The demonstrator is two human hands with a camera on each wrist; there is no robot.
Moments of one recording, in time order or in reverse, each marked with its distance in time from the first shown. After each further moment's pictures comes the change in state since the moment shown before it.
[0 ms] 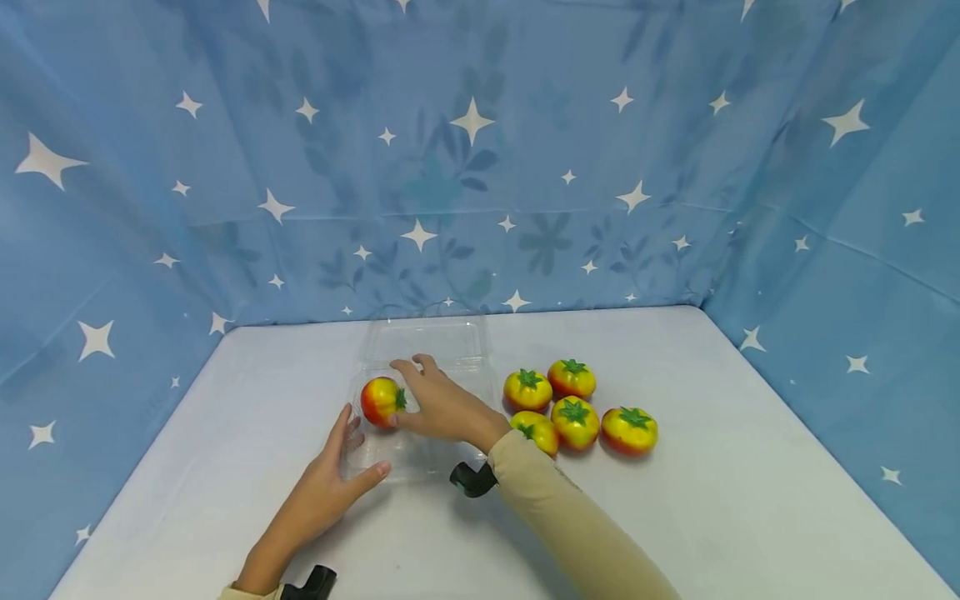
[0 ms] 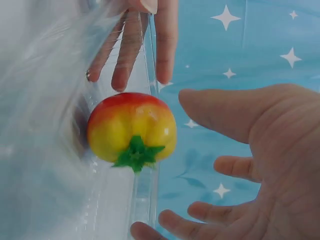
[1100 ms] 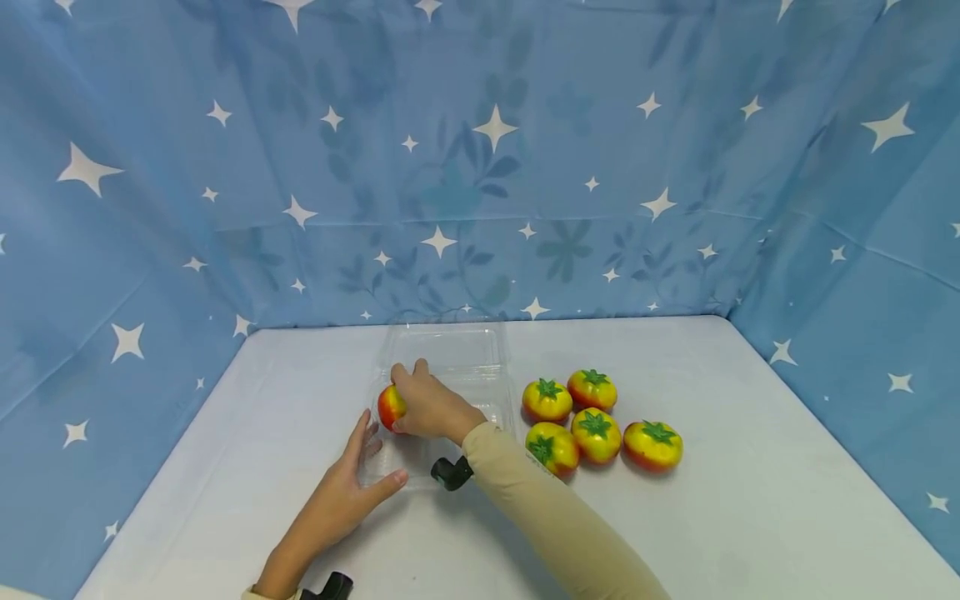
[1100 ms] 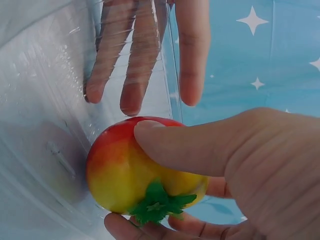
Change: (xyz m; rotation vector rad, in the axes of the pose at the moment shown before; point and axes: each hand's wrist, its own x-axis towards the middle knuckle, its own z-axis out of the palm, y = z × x) left_hand 0.000 -0.004 0.001 -0.051 0.014 -0.009; right_hand 0.049 -0.016 0.022 -0.136 -0.011 -0.007
